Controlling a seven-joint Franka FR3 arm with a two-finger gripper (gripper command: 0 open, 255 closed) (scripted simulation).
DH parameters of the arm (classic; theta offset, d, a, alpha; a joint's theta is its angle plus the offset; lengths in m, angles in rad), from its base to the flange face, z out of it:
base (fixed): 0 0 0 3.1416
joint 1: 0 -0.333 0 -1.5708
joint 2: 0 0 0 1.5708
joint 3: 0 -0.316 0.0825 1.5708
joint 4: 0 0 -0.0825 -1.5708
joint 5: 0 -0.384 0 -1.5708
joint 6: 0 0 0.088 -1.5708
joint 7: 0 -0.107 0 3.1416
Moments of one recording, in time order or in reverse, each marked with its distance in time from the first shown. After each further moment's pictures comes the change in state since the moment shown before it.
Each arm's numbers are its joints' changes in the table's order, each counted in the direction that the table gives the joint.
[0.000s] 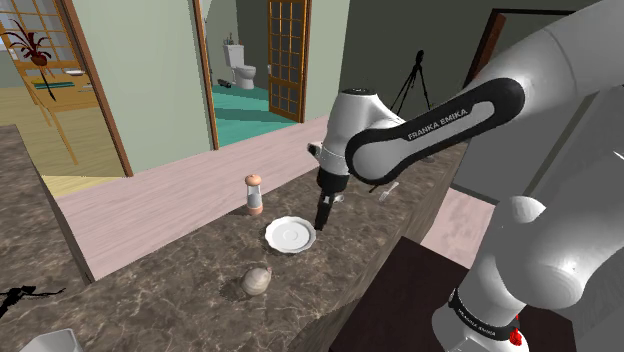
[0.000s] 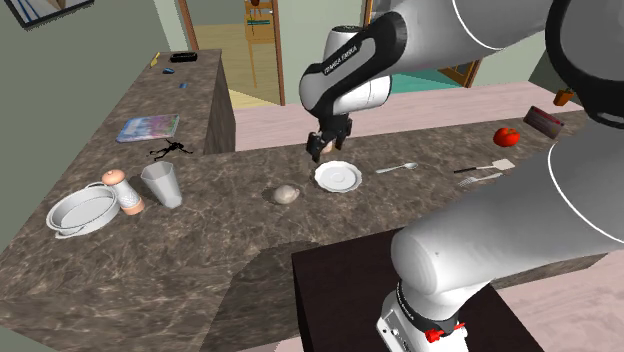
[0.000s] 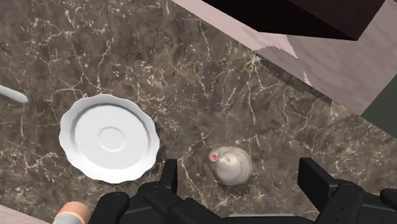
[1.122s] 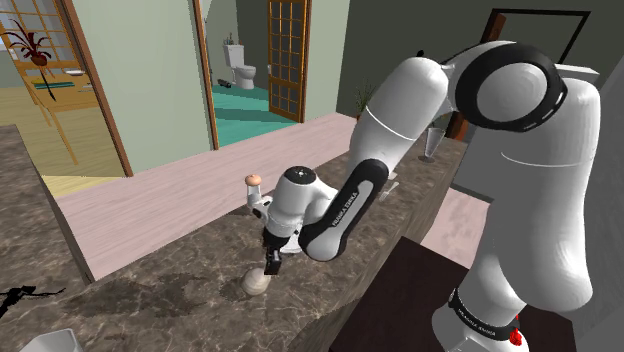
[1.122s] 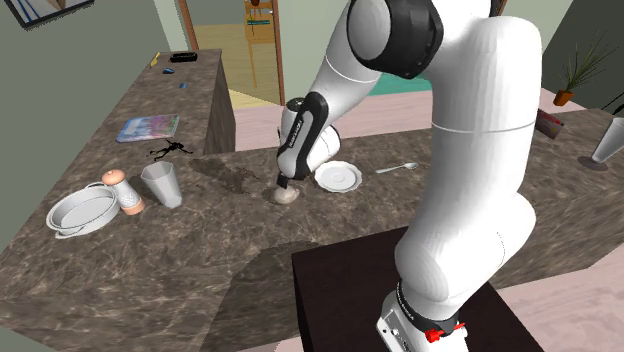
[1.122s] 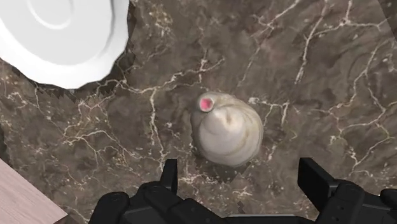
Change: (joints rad) arm -0.136 -0.711 0.025 -0.237 0.317 0.628 0.013
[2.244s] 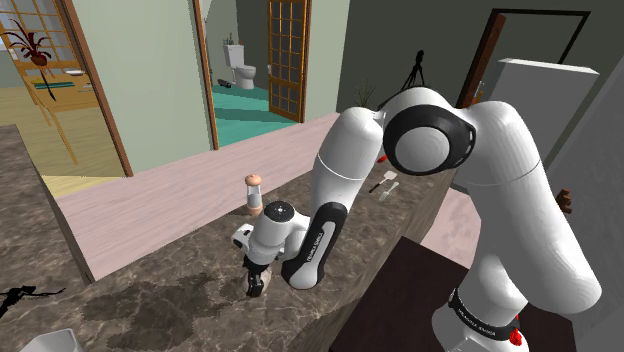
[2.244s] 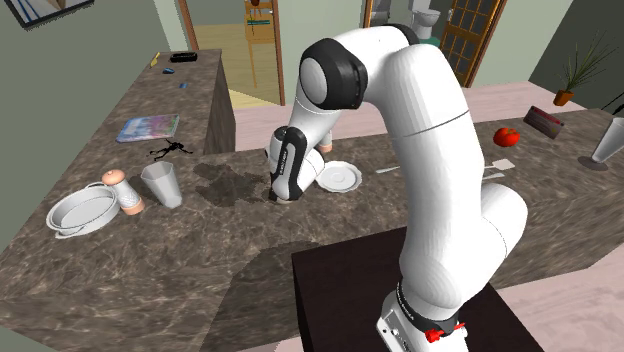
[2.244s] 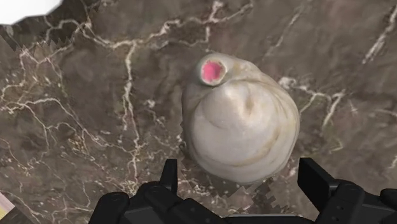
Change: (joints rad) arm -0.135 -0.347 0.107 -0.240 0.086 0.162 -0.007
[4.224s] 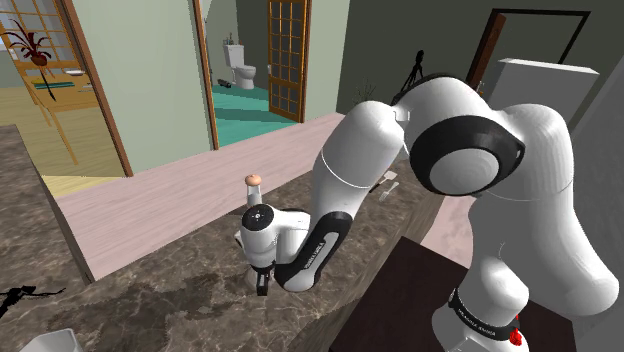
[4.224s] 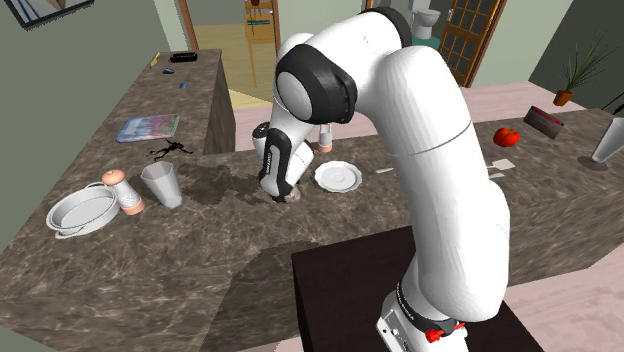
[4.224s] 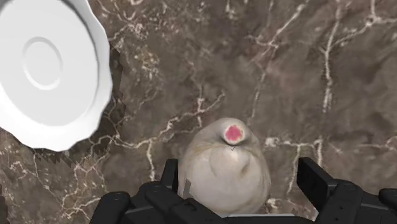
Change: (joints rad) arm -0.353 0.072 0.286 0.013 -0.056 -0.369 -0.355
